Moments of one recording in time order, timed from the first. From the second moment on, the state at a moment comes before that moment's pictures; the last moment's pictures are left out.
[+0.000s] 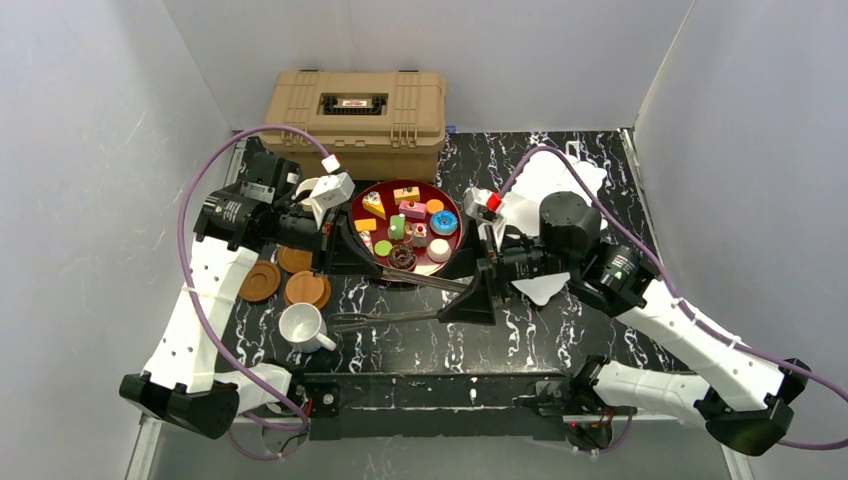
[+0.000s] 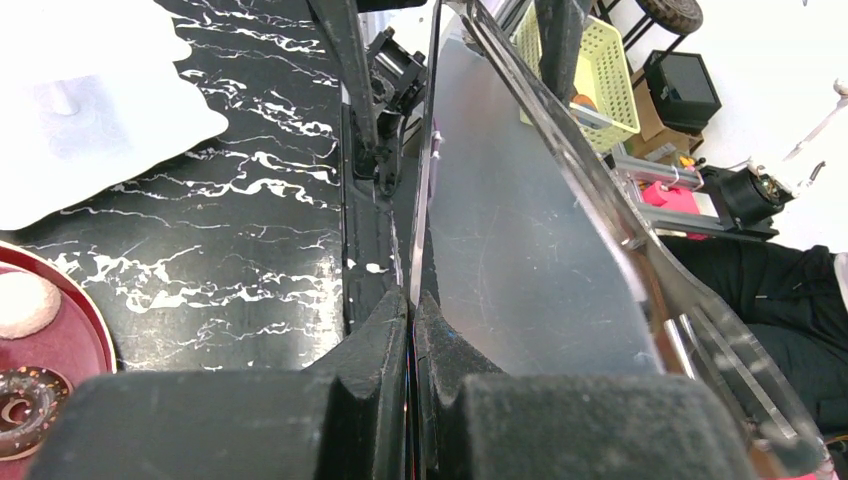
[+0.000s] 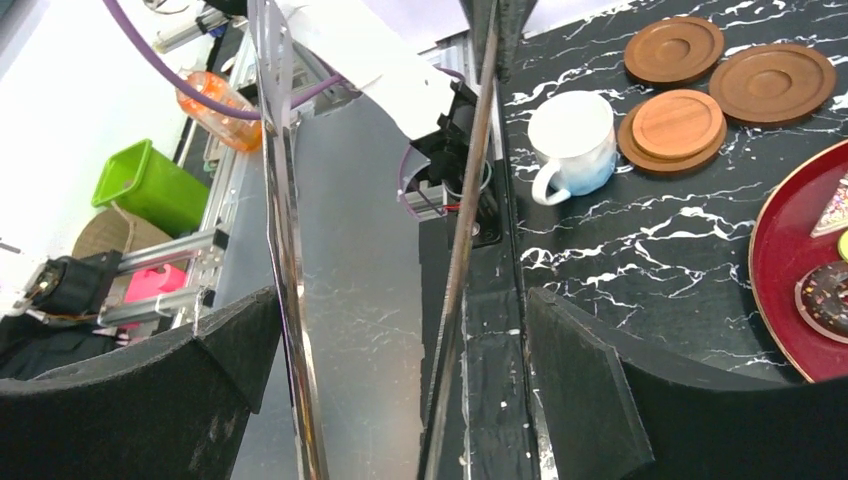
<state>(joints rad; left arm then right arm) -0.31 1.19 1.52 -1.36 1.35 0.63 0.92 0.98 1.17 -0.39 -0.77 0.29</state>
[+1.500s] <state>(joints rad) -0.11 0.98 1.15 -0.10 1.38 -0.48 0.92 0.96 0.77 0.80 -0.33 0.76</state>
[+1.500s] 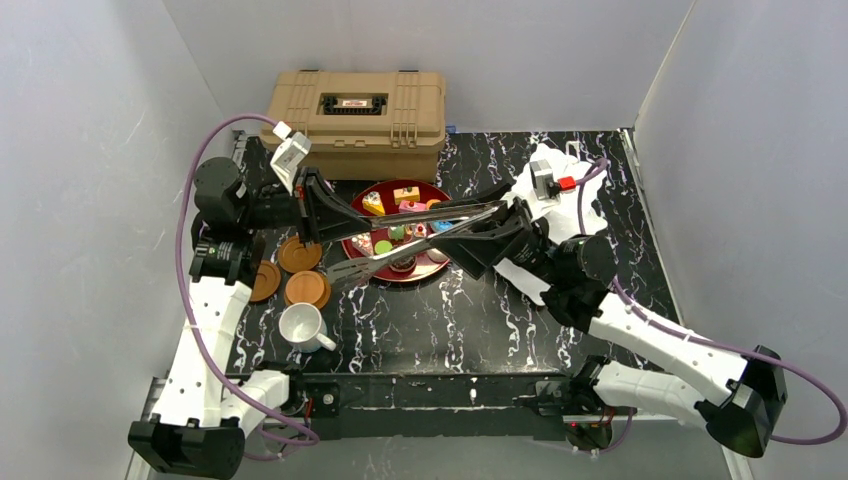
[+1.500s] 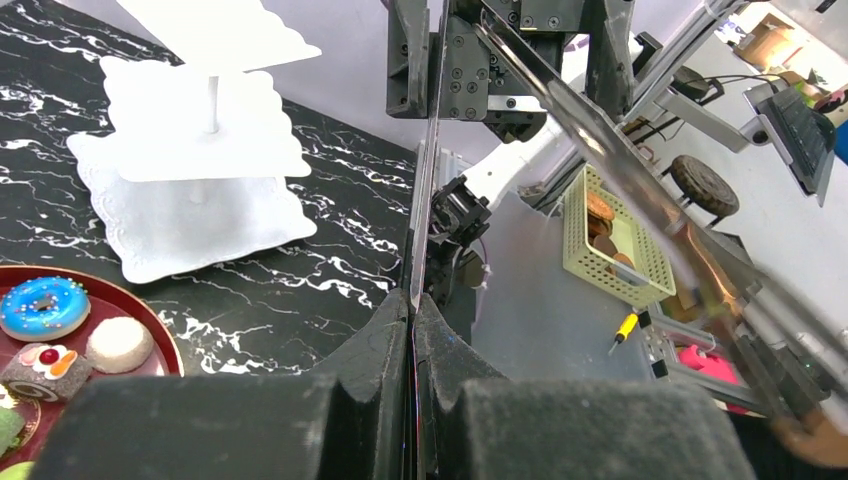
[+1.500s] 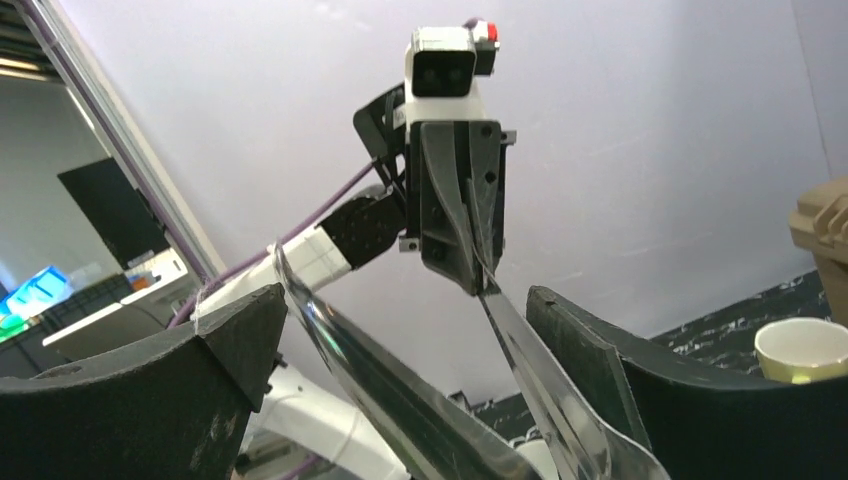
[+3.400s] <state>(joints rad) -0.12 0.86 1.22 -0.42 0.86 0.08 0.92 0.97 1.05 0.08 -0.21 0.41</state>
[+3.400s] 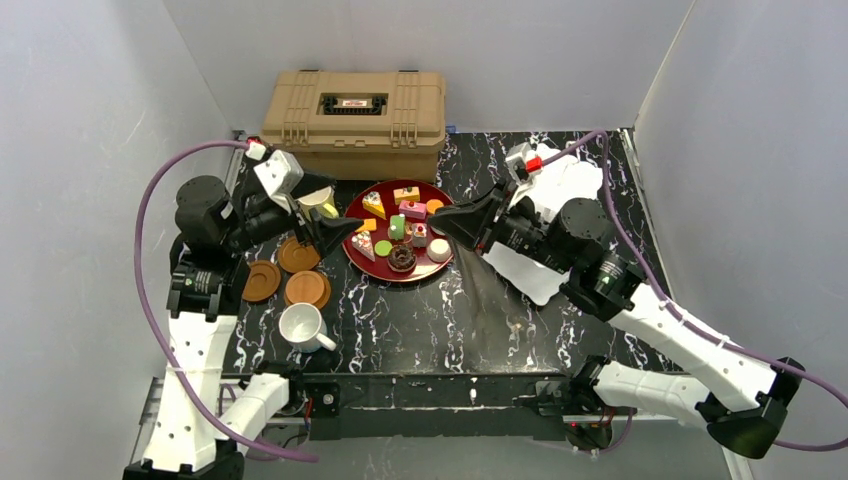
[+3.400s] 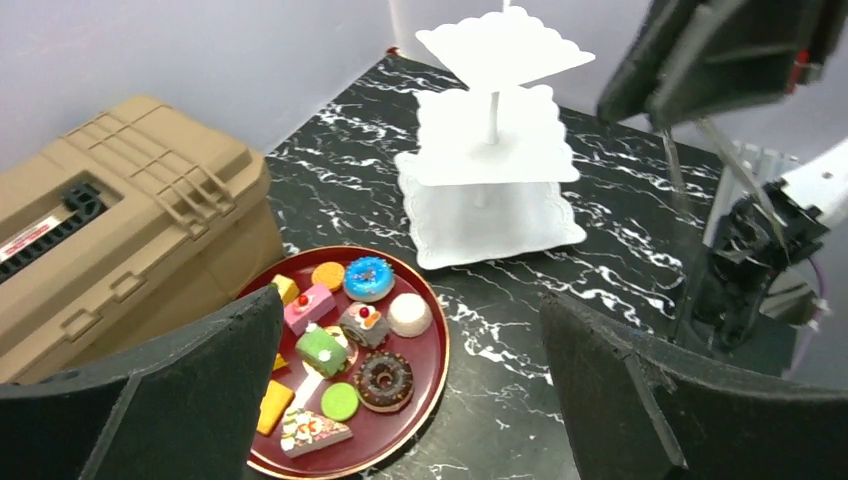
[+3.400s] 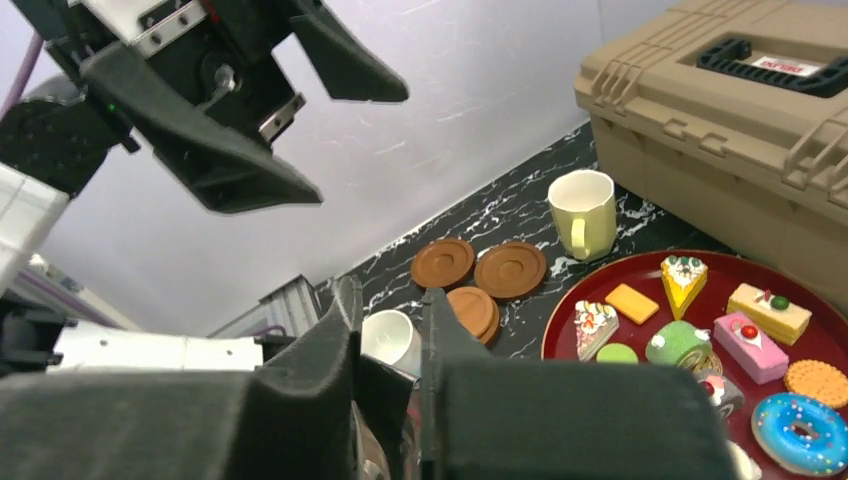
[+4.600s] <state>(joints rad) -0.43 0.69 0.82 -0.31 0.75 -0.17 1.51 1.56 1.40 0.50 1.05 -0.16</state>
